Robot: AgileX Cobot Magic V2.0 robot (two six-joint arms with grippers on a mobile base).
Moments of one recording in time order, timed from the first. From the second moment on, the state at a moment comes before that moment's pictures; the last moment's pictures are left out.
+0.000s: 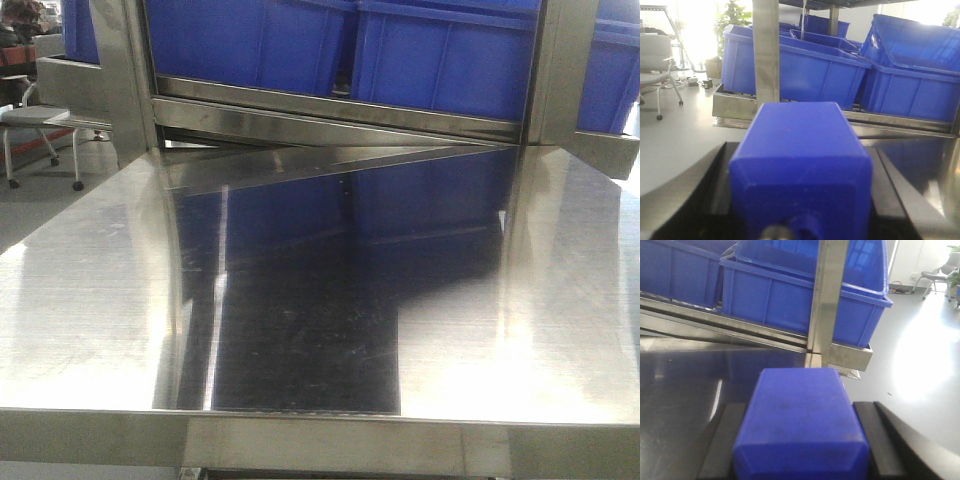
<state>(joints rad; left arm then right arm) -0.16 0.36 -0.48 -0.02 0.18 0.00 0.01 0.41 -0.35 -0.18 0.08 0.14</state>
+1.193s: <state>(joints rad) -0.16 0.36 -0.48 -0.02 0.18 0.00 0.01 0.41 -0.35 -0.18 0.08 0.14</state>
